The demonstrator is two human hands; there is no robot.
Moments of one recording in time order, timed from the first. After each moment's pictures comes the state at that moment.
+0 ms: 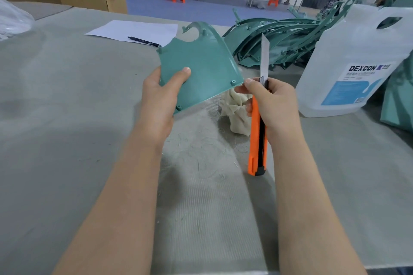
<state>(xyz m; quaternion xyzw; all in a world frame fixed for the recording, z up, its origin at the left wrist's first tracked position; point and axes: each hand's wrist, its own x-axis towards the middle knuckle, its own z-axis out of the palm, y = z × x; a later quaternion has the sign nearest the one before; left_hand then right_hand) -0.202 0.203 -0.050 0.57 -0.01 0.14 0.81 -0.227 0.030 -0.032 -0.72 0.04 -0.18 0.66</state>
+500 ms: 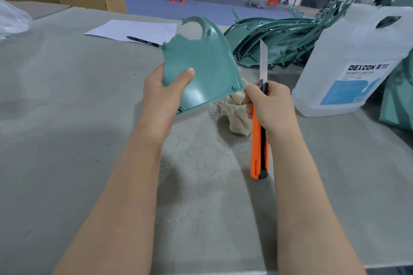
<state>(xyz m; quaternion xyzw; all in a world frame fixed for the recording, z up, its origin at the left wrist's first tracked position) -0.203 0.201 -0.050 0.62 -0.05 0.17 0.77 -0.223 0.031 -0.035 -0.78 0.07 -0.18 0.60</state>
